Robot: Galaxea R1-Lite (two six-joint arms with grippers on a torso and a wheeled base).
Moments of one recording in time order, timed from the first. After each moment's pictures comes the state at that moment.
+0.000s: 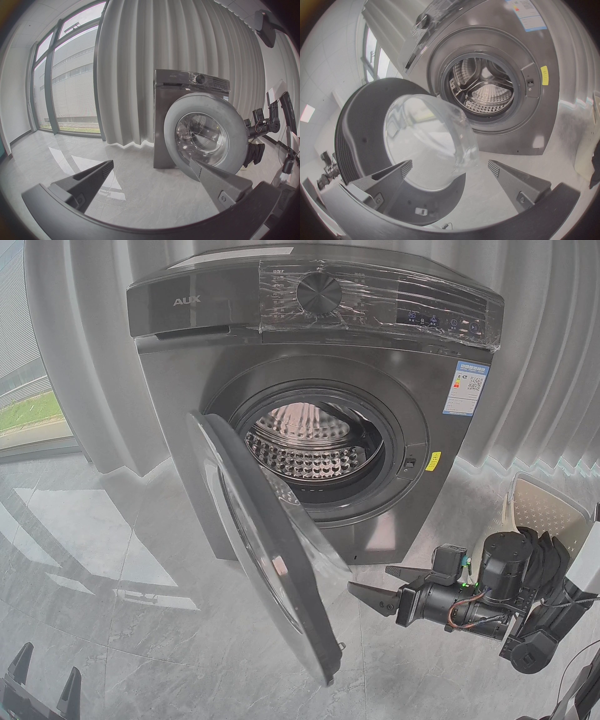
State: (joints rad) left arm 0.00 0.02 -0.02 0.00 -0.01 -0.01; right arm 0.62 1.92 -0.37 -1.33 0.19 0.34
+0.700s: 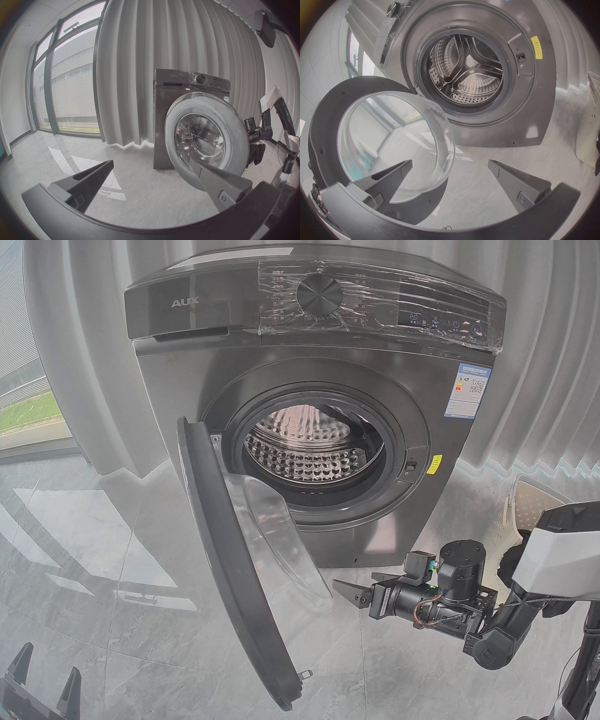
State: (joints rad) left arm 0.00 0.02 -0.02 0.00 -0.01 -0.01; right arm 0.61 2.13 -0.50 -1.35 0.12 0.42
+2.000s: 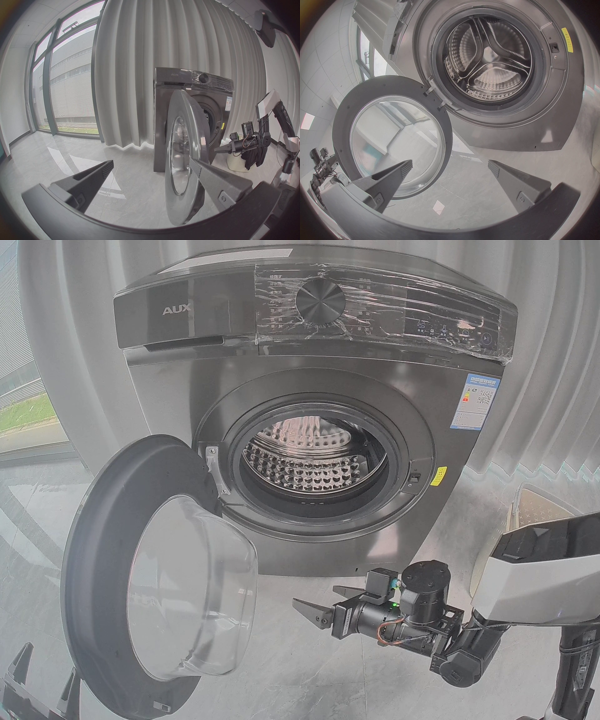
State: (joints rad) left arm 0.00 0.02 -0.02 0.00 -0.01 -0.01; right arm 0.73 2.26 -0.59 -1.44 0.12 0.43
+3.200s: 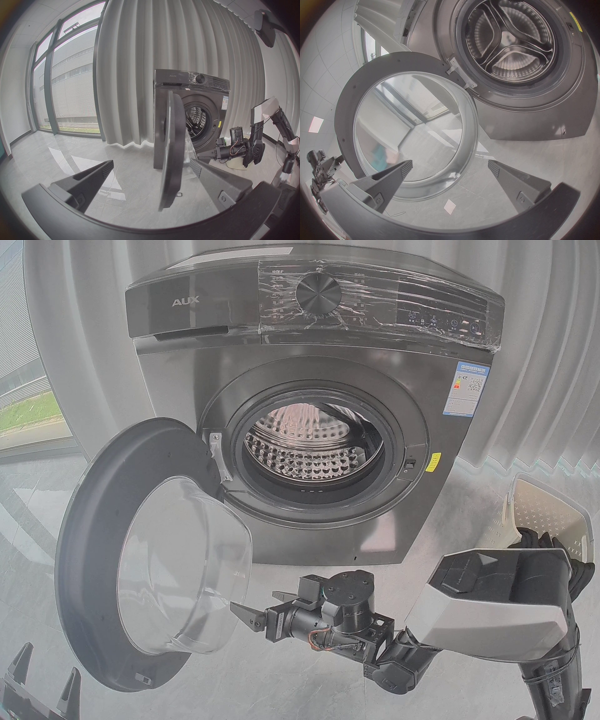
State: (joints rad) left arm 0.00 0.02 -0.02 0.00 -0.01 0.00; right arm 0.87 2.44 -0.95 -1.30 0.09 0.50
